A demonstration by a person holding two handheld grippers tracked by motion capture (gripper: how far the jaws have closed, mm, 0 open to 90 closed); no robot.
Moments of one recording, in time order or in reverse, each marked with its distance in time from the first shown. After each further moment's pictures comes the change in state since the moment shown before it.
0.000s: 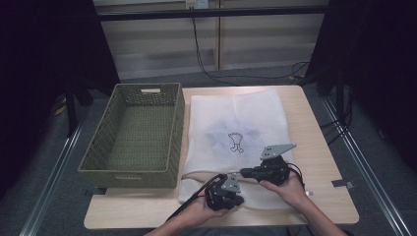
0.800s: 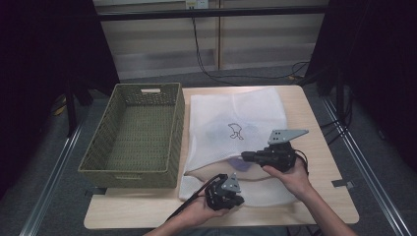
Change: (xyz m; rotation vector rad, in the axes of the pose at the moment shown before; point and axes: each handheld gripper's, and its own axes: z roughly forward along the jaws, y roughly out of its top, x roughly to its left) left arm 0.000 0.000 0.002 -0.021 -0.009 -0.007; right arm 0.001 0.042 -0.032 -0.141 -0.015 -0.024
